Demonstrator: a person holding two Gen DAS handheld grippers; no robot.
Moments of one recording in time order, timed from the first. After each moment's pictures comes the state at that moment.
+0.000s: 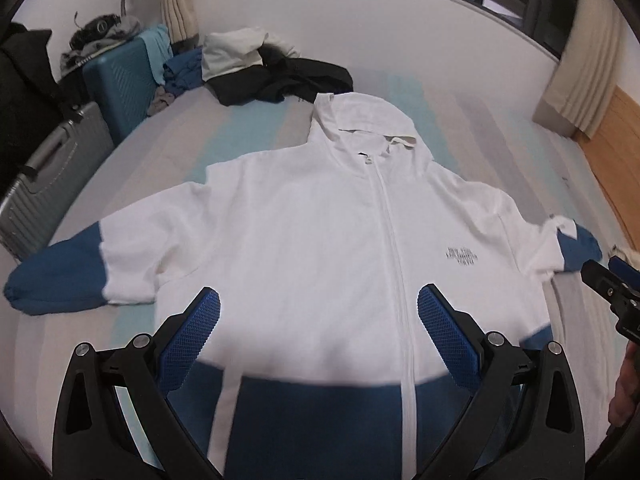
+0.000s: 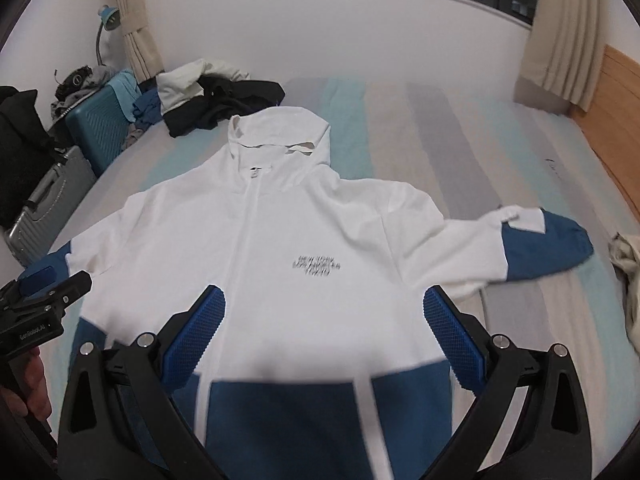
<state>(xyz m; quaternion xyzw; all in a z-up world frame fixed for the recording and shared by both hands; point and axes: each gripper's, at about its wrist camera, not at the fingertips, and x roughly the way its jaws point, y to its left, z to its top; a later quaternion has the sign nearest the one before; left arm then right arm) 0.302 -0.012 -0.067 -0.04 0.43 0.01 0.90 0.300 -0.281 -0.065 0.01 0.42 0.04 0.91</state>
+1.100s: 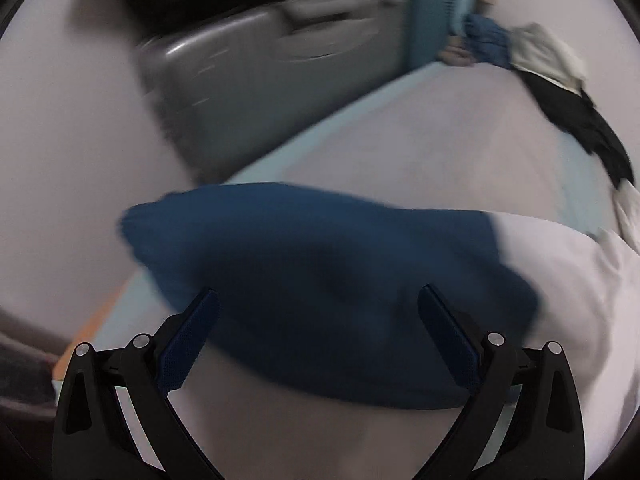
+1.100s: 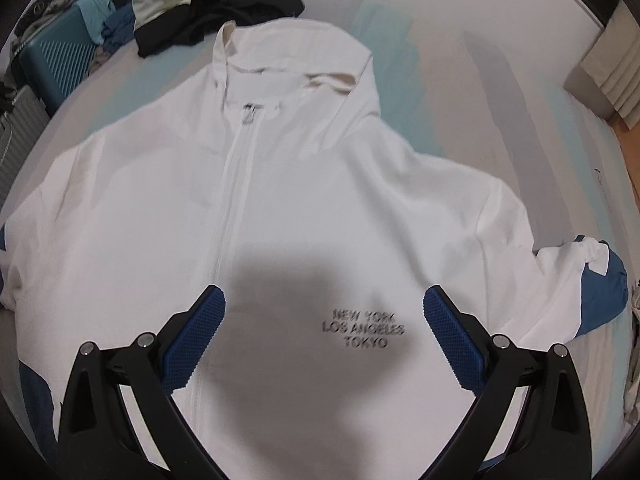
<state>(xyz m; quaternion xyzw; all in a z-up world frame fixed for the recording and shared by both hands) 0.274 0.406 -0.163 -0.17 0.47 0.33 0.80 0.454 -0.188 -0.178 -0.07 0.53 0.03 0.84</state>
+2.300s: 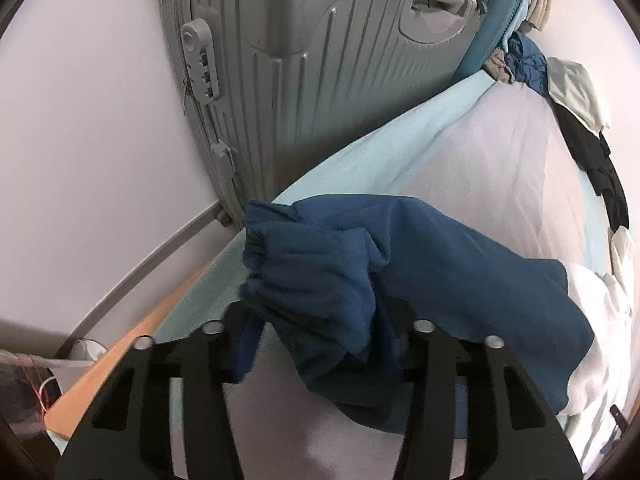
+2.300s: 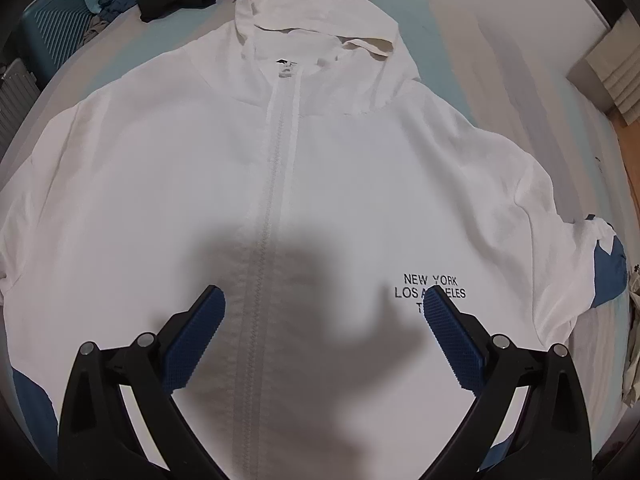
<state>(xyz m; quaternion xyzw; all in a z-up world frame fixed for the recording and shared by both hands) 0.254 0.517 -0.199 -0.26 0.48 0.28 0.79 0.447 -0.140 -0.202 -0.08 0.56 0.01 0.82</state>
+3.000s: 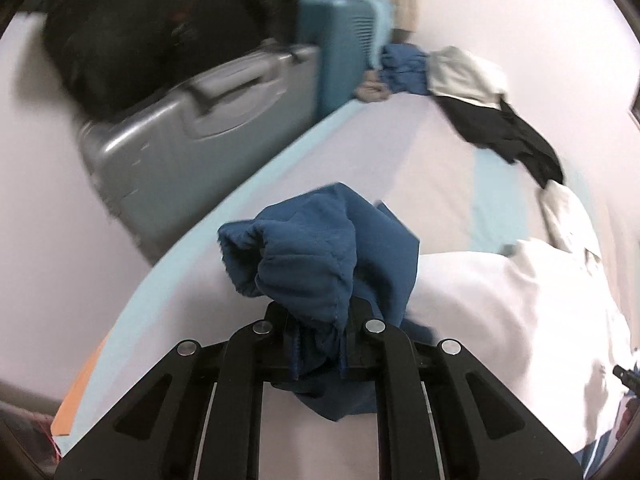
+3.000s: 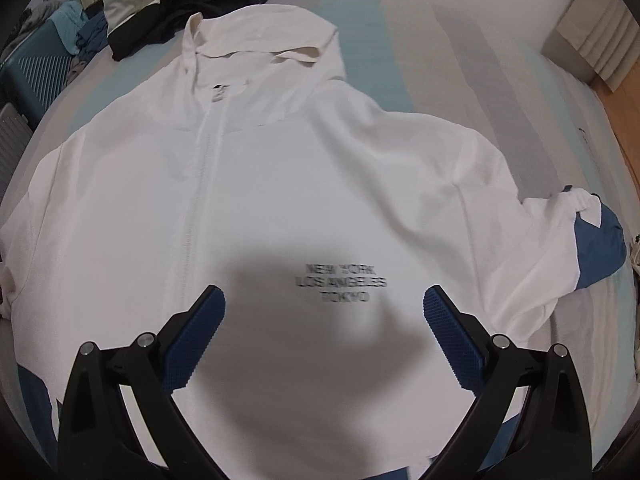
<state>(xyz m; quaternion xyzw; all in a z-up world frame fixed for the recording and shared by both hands) 0.309 0.347 -0.096 -0.14 0.42 0.20 0.88 0.433 -0.221 -0.182 -0.03 0.55 0.00 0.84</state>
